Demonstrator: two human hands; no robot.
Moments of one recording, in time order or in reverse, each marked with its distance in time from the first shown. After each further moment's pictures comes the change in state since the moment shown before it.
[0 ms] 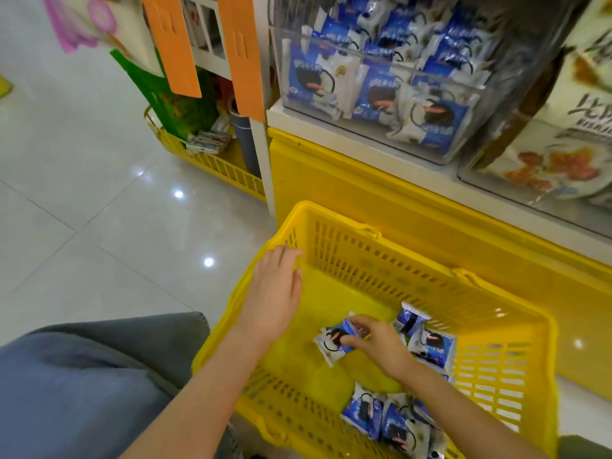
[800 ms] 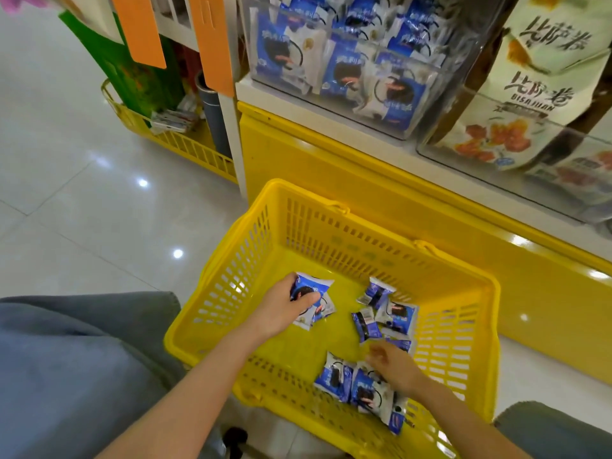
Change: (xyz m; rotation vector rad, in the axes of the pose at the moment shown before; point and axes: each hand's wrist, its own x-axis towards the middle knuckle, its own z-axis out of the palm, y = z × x) left_hand -0.036 0.022 0.041 -0.713 -0.492 -0.349; right_hand -0.076 0.079 -0.006 -0.079 -0.094 0.375
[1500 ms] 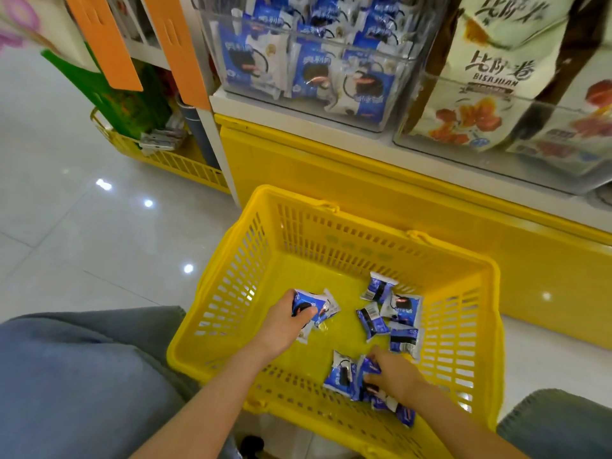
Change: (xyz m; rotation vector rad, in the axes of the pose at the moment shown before) left_hand -0.005 -0.015 0.017 0.118 0.028 -0.098; right_hand -0.004 -0.003 0.024 -0.317 -0.001 -0.101
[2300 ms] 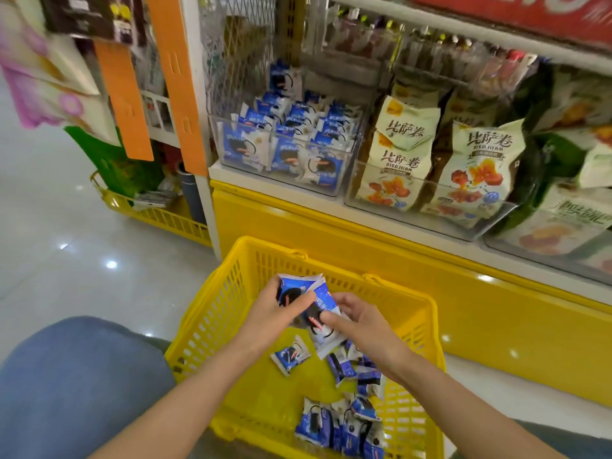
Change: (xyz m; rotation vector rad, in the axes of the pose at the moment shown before) left_hand -0.048 0.103 -0.015 -0.345 0.094 0.361; right_hand -0.106 -0.105 -0.134 0.866 0.338 -0.376
